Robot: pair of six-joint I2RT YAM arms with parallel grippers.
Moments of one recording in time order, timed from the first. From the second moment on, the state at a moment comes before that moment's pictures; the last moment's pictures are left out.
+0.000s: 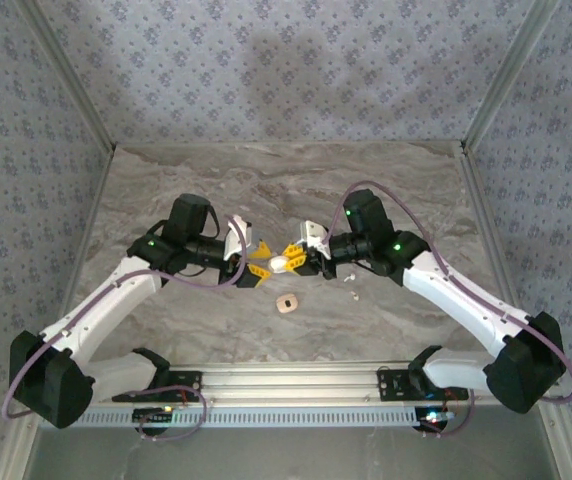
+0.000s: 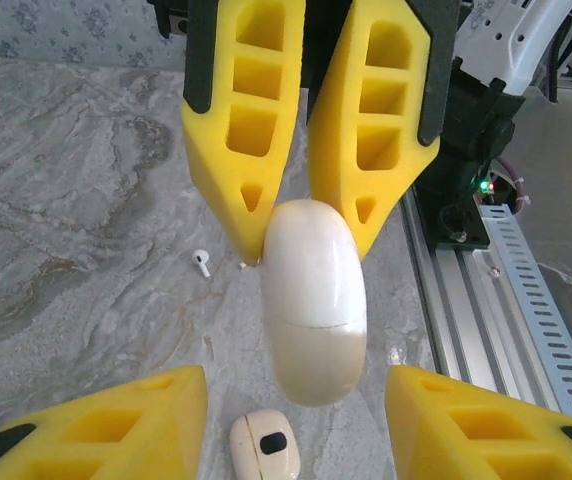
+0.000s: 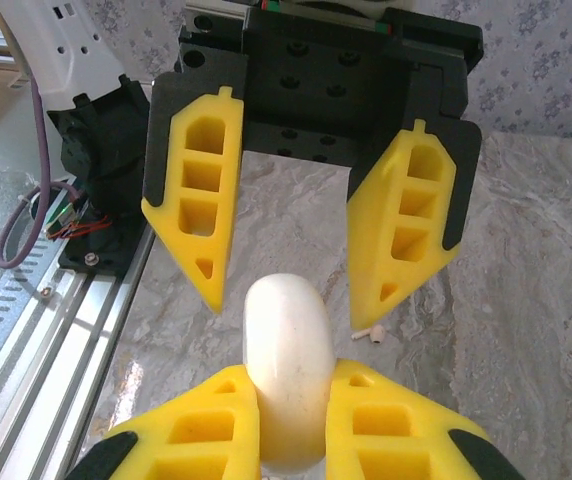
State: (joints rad) left arm -0.52 1.16 0.94 -0.51 0.95 0.57; right arm 0.65 1.23 0.99 -0.33 -0.84 -0.59
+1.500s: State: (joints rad) left arm -0.53 1.16 0.90 -0.43 0.93 0.53; right arm 0.57 1.25 1.00 -0.15 -0.78 -0.38
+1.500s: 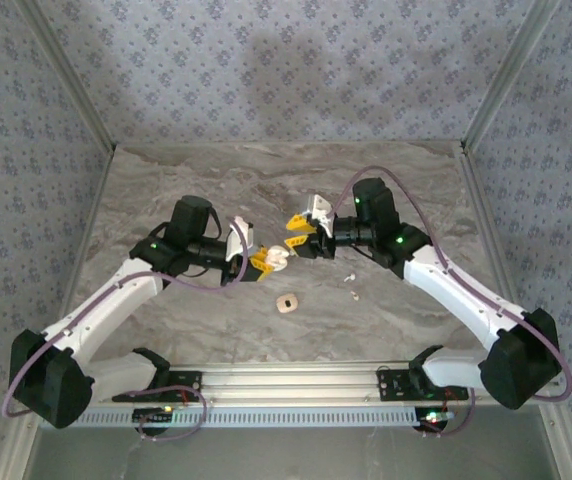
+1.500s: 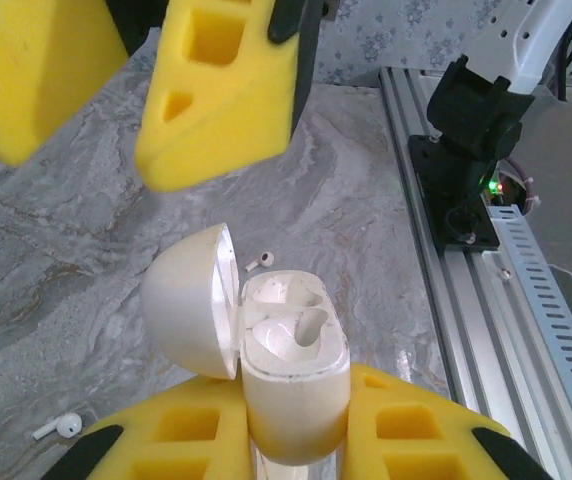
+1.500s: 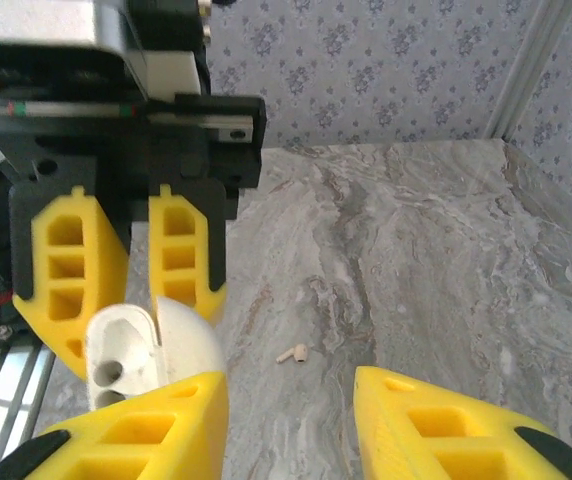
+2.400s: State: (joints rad) left arm -0.39 1.07 0.41 0.27 0.57 -0.04; right arm 0.52 1.45 1.14 -0.75 -0.22 0.42
